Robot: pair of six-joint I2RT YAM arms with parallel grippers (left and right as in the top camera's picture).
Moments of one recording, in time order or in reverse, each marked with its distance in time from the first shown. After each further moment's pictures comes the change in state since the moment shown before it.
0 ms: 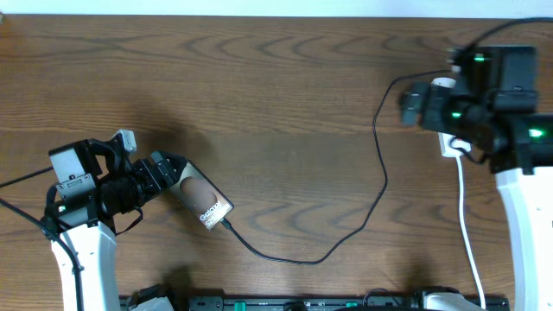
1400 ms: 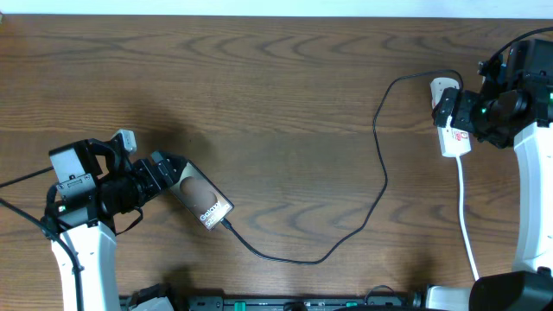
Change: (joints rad) left arm 0.000 0.000 0.000 0.000 0.000 0.000; right arm -0.219 0.182 0.000 -0.060 0.006 -0.156
